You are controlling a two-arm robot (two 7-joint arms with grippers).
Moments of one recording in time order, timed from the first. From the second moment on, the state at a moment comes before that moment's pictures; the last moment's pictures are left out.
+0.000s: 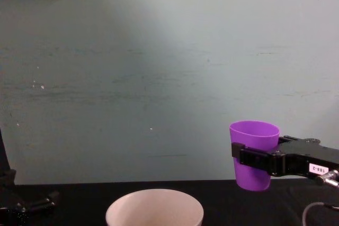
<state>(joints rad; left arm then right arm) -0.20 0.60 0.45 -1.41 -0.25 -0.12 0.03 0.21 0.33 -0.30 -1.52 0.31 0.06 0.34</state>
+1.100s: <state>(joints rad) -0.20 0.60 0.45 -1.41 -0.25 -0.12 0.03 0.28 0.35 -0.39 -1.52 0.10 0.07 0.31</state>
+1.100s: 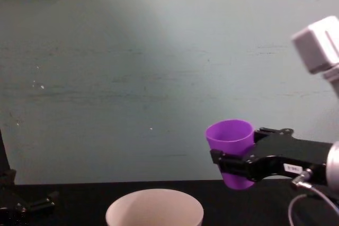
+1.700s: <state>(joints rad) -0.20 0.60 0.45 -1.41 -0.25 -0.12 0.03 0.43 0.36 -0.56 -1.51 -0.25 0.17 0.31</state>
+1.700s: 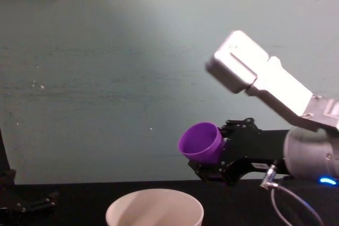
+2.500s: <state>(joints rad) -0.20 0.60 0.45 -1.41 -0.25 -0.12 0.03 0.50 0.34 -0.68 -1.49 -0.54 0.22 0.35</state>
